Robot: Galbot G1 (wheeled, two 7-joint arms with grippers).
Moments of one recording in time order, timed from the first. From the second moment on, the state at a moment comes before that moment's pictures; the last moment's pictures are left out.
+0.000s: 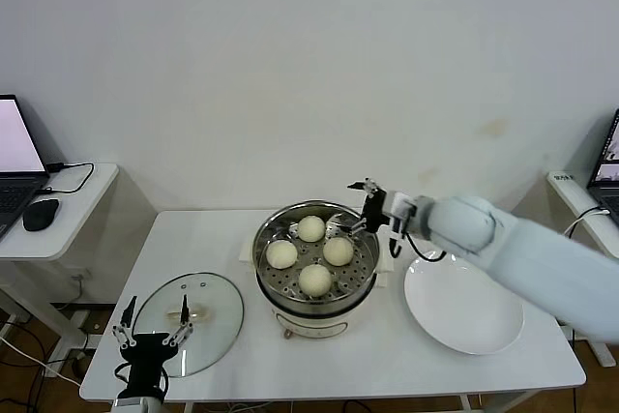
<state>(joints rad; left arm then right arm) 1.74 -1.26 -0.53 -2.12 -0.03 -0.04 -0.34 -0.17 0.65 -0.56 1.78 0.42 -0.33 -0.22</state>
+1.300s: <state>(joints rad) 1.75 -1.25 -0.64 -1.85 1.15 -0.11 -0.42 -1.50 1.36 0.87 1.83 0.14 0.18 -0.13</state>
